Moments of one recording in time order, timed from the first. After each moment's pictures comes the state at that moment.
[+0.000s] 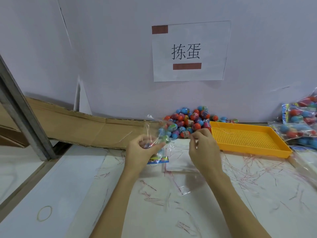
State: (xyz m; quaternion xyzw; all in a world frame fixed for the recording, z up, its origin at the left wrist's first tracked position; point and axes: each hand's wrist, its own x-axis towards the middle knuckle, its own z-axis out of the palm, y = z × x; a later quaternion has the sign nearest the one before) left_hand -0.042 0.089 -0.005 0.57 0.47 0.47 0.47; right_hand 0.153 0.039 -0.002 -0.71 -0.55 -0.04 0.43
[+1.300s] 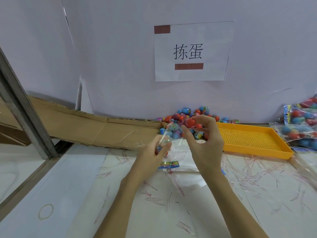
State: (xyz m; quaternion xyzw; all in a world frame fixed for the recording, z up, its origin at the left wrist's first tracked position) left_hand -0.032 0.077 -0.006 0.75 0.42 0.34 0.38; right_hand 0.131 0.027 0.025 -0.51 -0.52 0.00 0.69
